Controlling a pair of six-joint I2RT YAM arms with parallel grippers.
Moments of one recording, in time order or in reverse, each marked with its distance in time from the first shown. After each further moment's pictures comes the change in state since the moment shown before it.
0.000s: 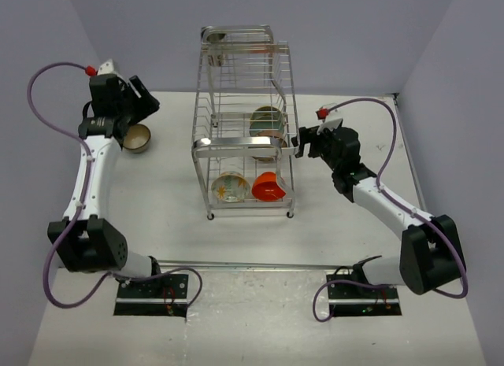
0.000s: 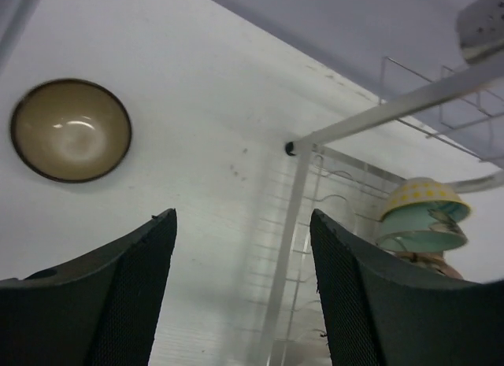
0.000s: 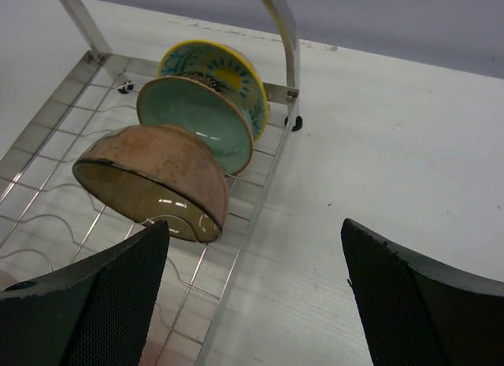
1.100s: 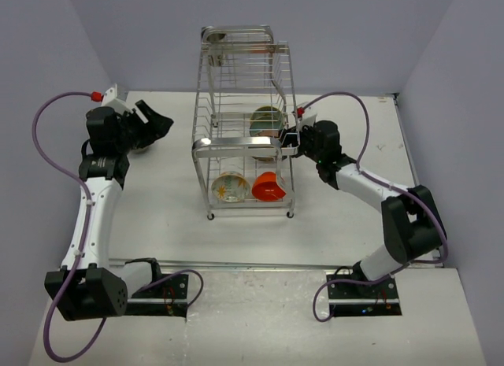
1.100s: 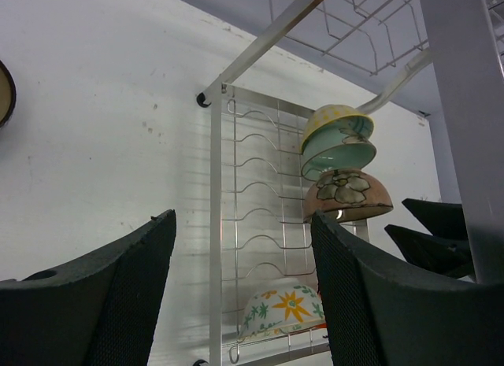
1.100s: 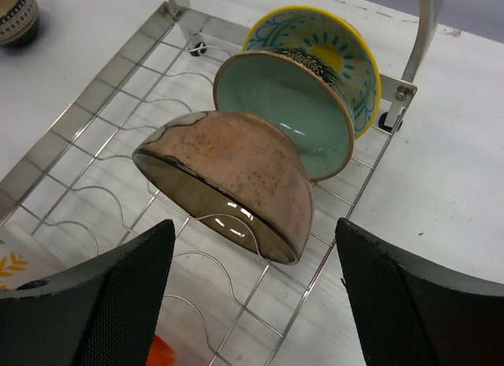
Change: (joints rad) left arm 0.006 -0.387 -0.455 0.235 0.303 -0.077; right arm 0.056 0.227 0.122 0.005 -0.199 -0.040
